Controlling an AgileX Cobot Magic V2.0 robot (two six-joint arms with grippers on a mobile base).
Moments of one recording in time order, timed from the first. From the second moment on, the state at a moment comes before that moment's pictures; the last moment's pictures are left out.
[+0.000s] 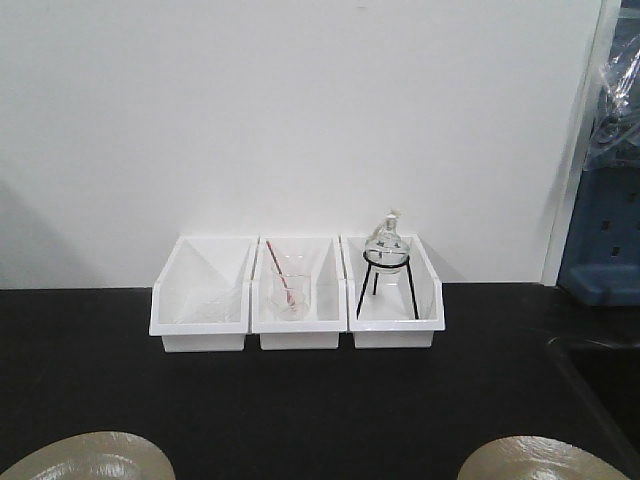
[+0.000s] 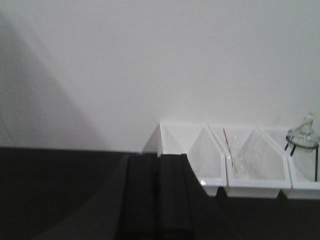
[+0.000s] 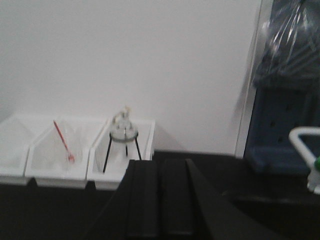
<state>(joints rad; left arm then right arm) 0.00 0.69 -0.66 -0.09 0.12 0.01 0.09 0.82 -0.91 0.02 0.34 -0.04</state>
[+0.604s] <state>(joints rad) 0.00 0.89 -0.70 -0.51 0.38 0.09 0.09 1.17 -0.94 0.53 0.67 -0.23</state>
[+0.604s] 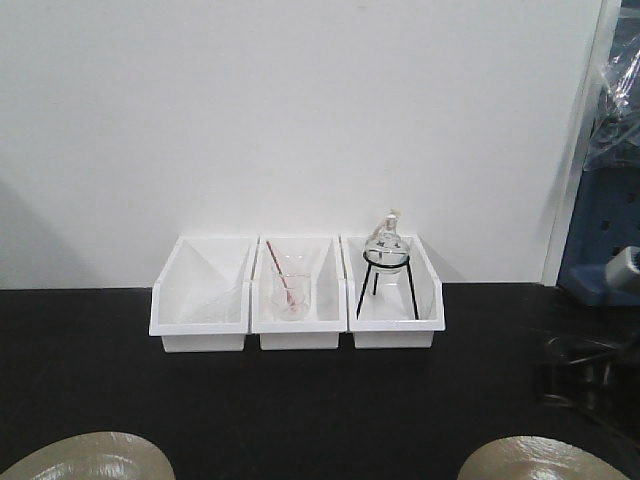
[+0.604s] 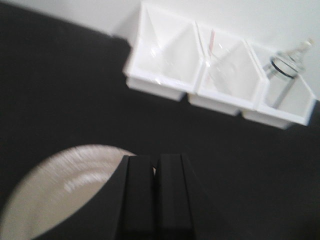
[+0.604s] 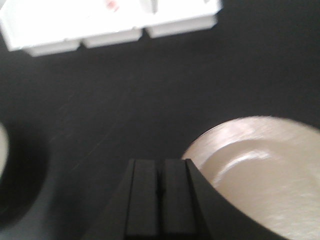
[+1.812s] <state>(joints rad) 0.55 1.23 -0.70 -1.47 1.02 0.87 -0.39 1.38 -0.95 1.31 1.12 -0.79</state>
